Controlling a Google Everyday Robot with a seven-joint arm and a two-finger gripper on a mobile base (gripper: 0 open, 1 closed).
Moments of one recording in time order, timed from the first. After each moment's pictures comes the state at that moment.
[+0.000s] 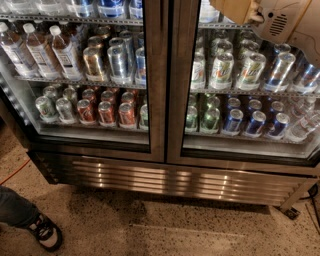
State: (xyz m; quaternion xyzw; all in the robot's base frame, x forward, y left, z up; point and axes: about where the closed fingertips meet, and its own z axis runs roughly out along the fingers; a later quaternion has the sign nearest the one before) arm 0.605 -0.130 1.107 -0.34 0.57 0.31 0.68
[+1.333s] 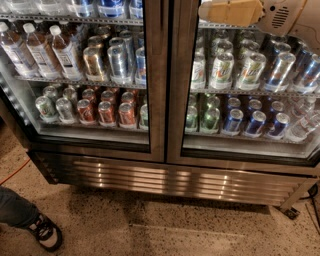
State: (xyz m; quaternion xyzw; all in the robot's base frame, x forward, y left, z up) arm 0.615 -0.126 1.107 -0.38 0.56 0.34 0.66
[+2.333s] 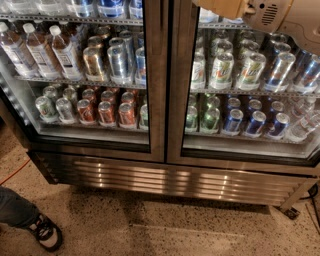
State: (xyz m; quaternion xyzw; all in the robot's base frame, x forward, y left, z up) arm 0.625 -0.112 1.108 -0.39 0.54 0.35 0.65
